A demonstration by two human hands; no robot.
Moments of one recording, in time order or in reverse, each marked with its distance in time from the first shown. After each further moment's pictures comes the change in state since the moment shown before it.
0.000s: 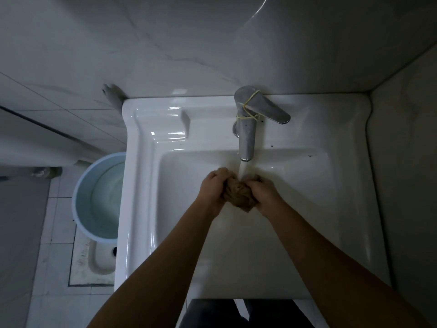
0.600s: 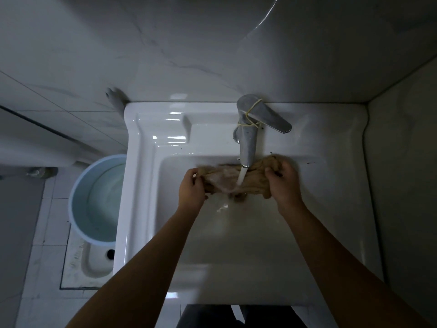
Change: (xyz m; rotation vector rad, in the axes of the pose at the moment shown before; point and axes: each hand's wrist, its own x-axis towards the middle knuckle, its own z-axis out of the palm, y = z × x) left_hand 0.004 0.008 -0.045 0.486 0.326 0.353; right_hand -0.015 -0.037 -0.031 -0.165 0.178 -0.498
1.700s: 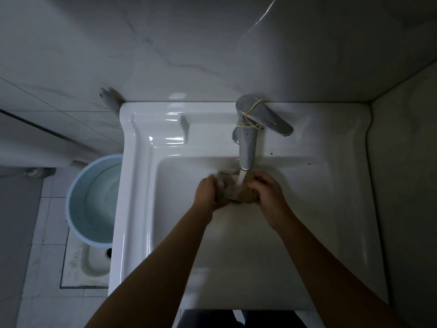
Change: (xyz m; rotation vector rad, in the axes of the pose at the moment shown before) left_hand -0.011 0.022 0.034 -0.276 -0.164 -0.474; right_hand -0.017 0.015 0.019 0.226 -0.293 0.217
